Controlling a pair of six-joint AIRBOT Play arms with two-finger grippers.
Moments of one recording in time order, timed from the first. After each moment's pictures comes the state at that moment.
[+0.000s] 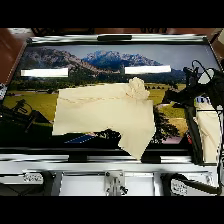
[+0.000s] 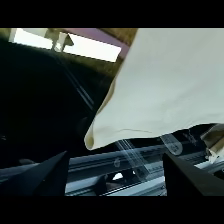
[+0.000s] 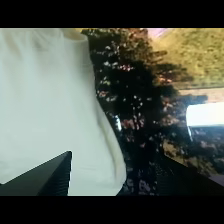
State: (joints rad) left arm 0.56 -1.52 1.03 1.00 -1.51 -1.27; right arm -0.11 -1.38 1.29 -1.32 1.35 1.58
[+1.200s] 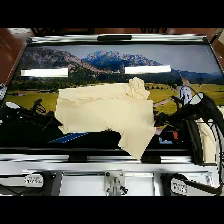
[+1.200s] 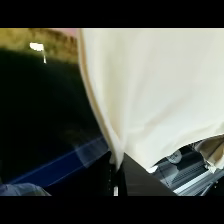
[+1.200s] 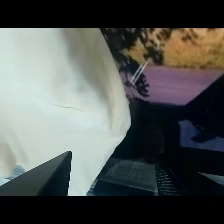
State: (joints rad) left arm 0.37 -1.52 0.90 0.86 -1.31 -1.18; right arm -0.17 -1.38 0.92 -1.16 1.34 1.44
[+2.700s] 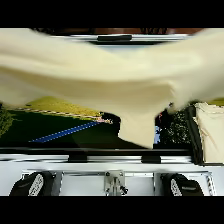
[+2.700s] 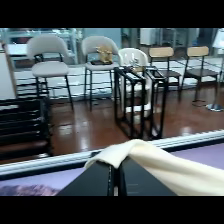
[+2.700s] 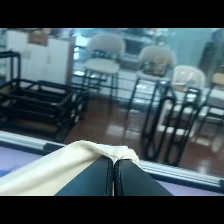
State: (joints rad) left arm 0.37 -0.66 1.90 0.90 -1.23 -1.32; right arm -0.10 -0.59 1.70 -1.28 1.03 1.27
